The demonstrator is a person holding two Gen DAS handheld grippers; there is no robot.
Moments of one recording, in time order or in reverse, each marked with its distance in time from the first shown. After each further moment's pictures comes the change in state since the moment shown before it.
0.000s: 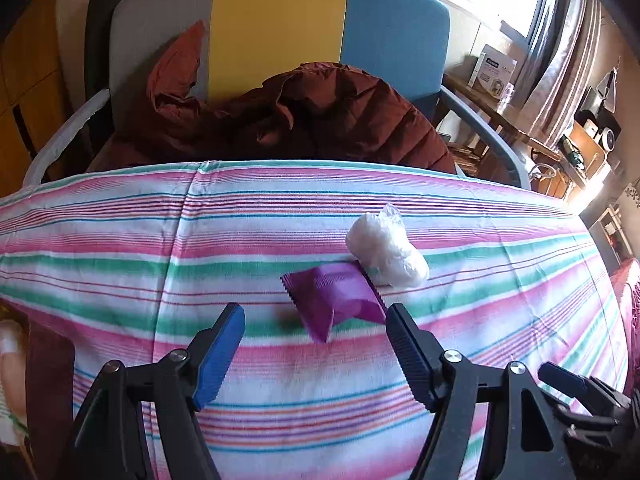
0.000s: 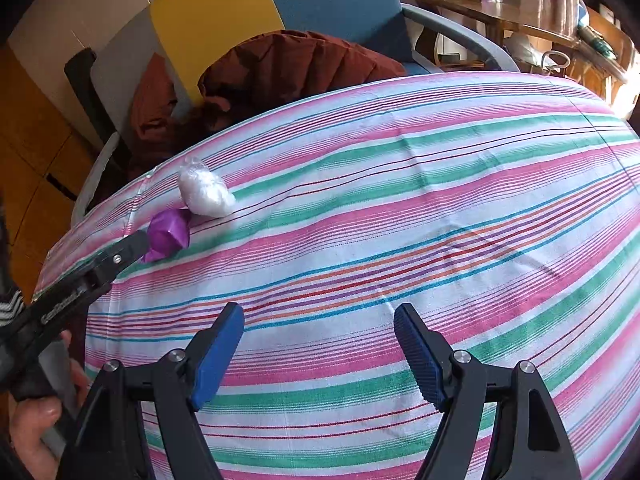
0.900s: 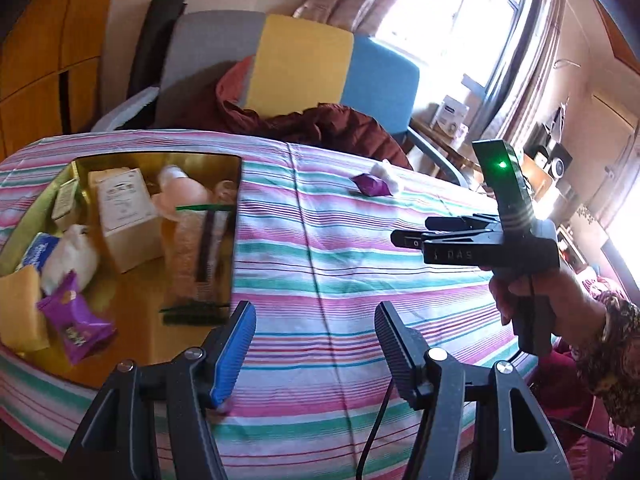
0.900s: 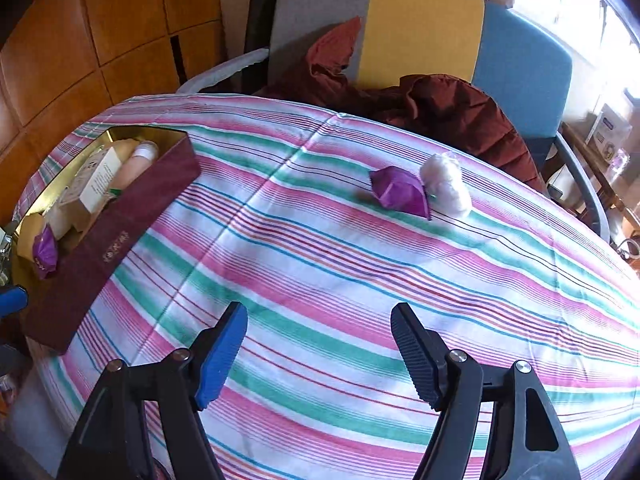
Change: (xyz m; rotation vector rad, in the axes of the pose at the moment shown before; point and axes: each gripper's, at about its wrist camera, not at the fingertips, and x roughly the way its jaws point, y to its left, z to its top) left arm -0.203 0.139 -0.203 -0.039 -0.163 -0.186; right arm -0.006 0.161 -0.078 -0.630 -0.052 0.047
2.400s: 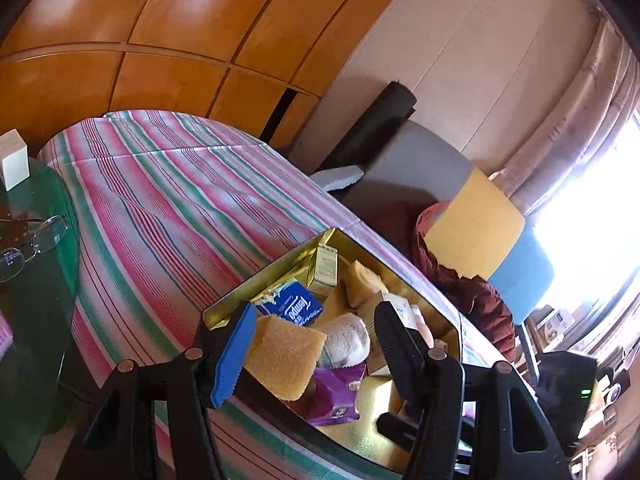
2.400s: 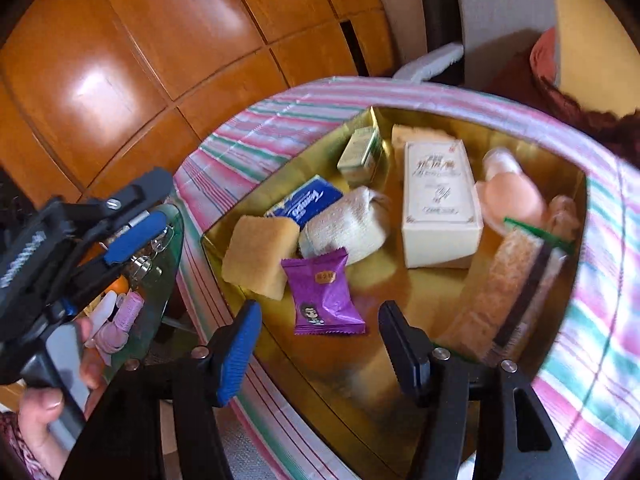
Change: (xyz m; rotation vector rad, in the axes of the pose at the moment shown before) left arm -0.115 0.205 -0.023 -0.619 -0.404 0.347; right arm 0.004 0.276 0.024 -0.128 -0.016 0.535
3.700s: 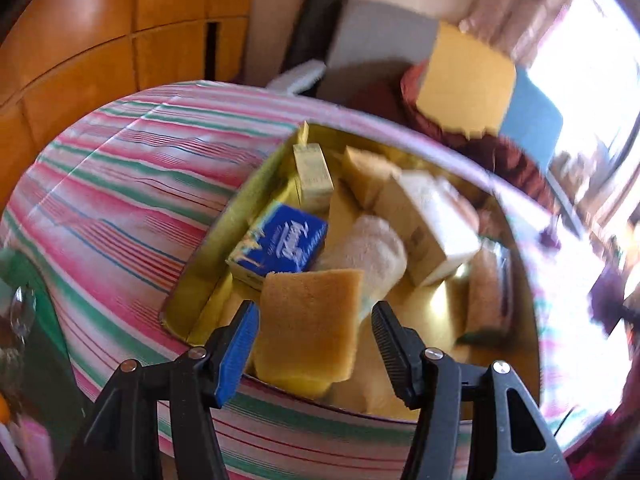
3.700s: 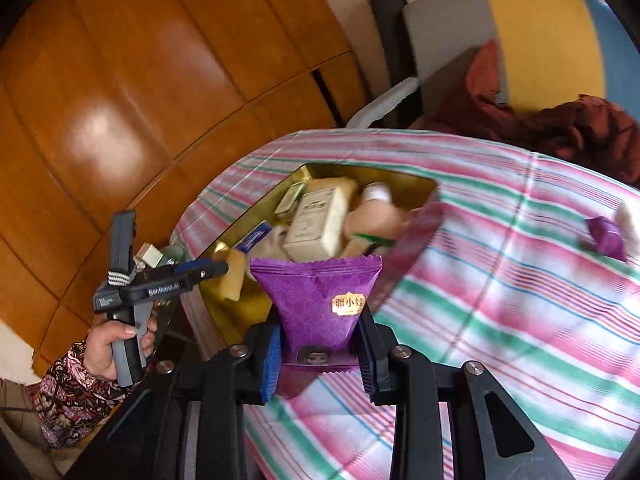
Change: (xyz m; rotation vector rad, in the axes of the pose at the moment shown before) left arm 0.061 -0.015 -0.009 0.359 0.315 0.059; right arm -0.119 -0.094 -0.023 0.076 -0.123 0.053
